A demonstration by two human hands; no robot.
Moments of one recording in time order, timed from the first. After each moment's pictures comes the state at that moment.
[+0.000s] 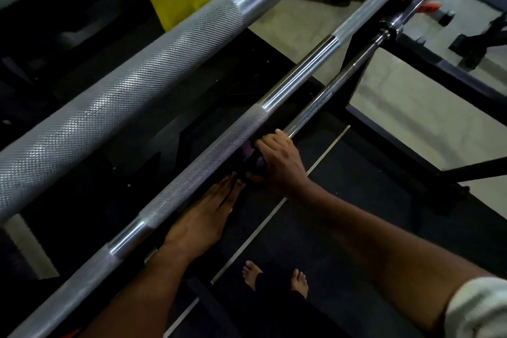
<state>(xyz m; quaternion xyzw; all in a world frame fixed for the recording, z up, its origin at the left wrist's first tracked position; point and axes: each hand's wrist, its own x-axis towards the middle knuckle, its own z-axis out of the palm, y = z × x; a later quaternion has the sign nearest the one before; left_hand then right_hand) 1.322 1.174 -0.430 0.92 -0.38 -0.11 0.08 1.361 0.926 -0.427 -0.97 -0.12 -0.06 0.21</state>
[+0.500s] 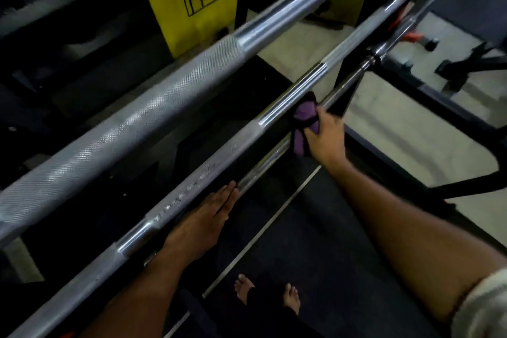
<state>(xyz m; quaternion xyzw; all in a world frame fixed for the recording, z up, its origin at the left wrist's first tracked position) 1.324 1.178 -0.443 0.90 -0.42 -0.07 0.08 1.398 0.823 -0.393 -0.91 0.17 -0.06 0.37</state>
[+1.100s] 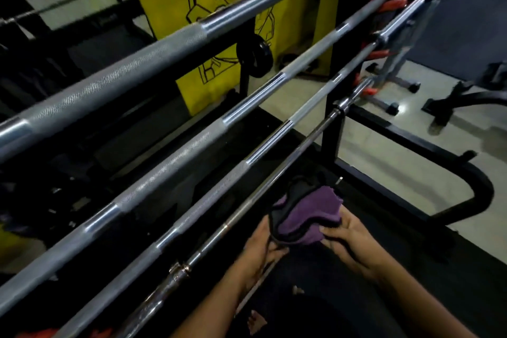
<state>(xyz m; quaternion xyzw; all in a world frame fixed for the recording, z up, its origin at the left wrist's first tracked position) 1.237 1.038 -0.282 0.60 0.04 -0.41 0.69 1.179 0.836 -0.215 -0.50 0.23 0.11 0.83</state>
